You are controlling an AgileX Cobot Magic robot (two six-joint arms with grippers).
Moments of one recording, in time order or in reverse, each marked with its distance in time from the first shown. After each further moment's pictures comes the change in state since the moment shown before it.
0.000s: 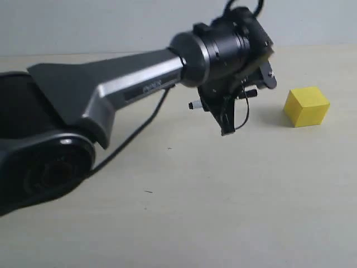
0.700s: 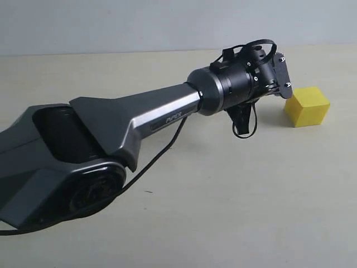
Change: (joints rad) left arm -0.013 0.159 -0.146 0.123 -0.225 -0.046; right arm 0.000 0.000 0.000 0.000 0.000 0.000
